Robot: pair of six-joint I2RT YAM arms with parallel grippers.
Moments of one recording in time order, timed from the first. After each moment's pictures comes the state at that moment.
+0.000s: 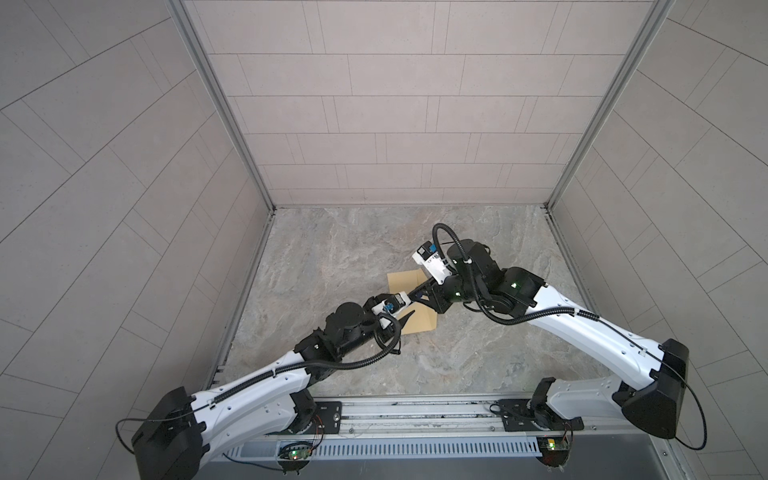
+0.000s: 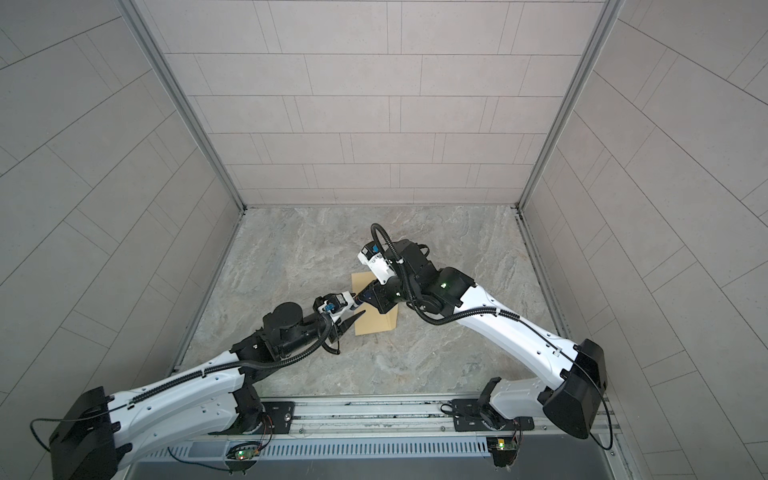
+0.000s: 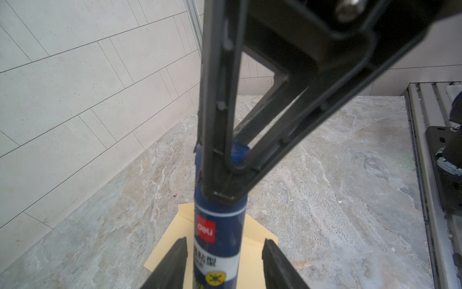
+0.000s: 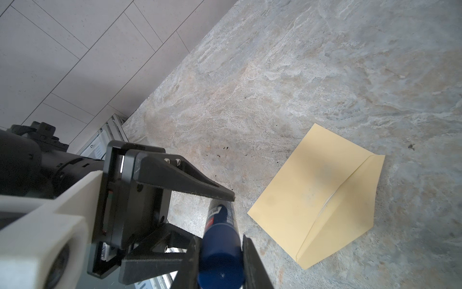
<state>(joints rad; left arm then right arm) -0.87 0.91 0.41 0.30 0.06 0.28 0.80 1.30 1.24 -0.63 -0.28 0.24</state>
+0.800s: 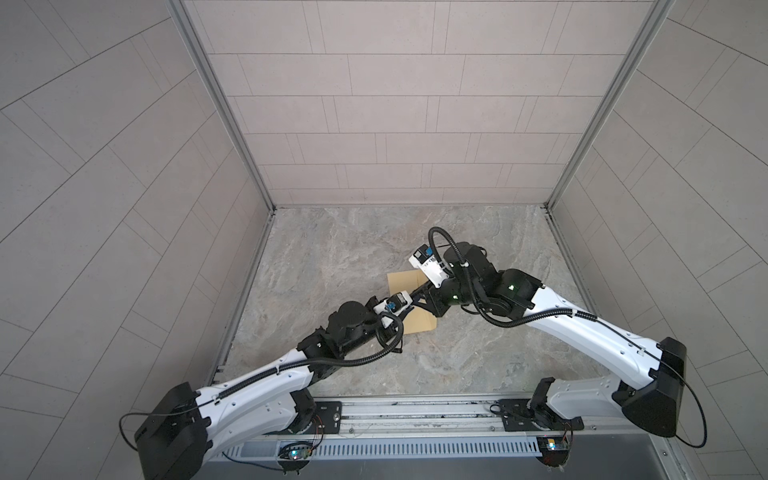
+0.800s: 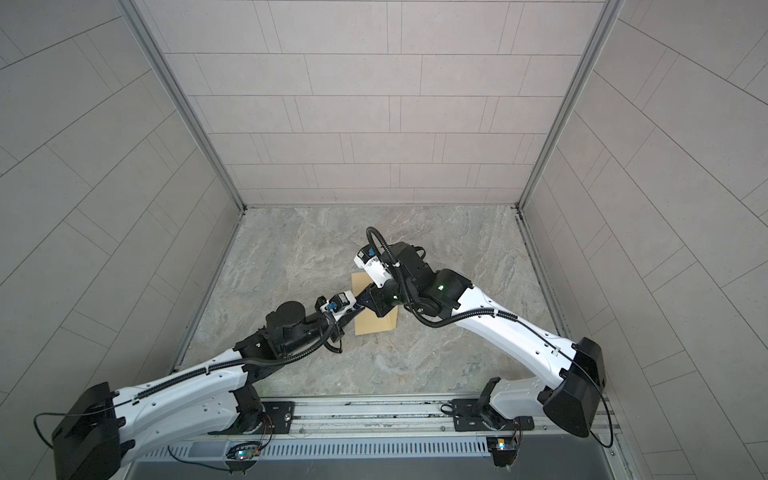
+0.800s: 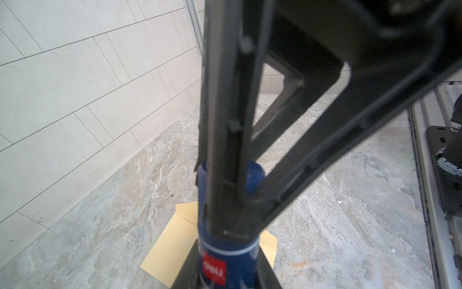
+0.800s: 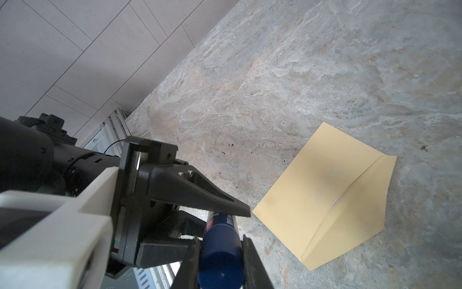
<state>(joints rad) -0.87 0.94 0.42 0.31 0.05 0.28 0.82 1.30 1.24 -0.63 -0.27 0.24</state>
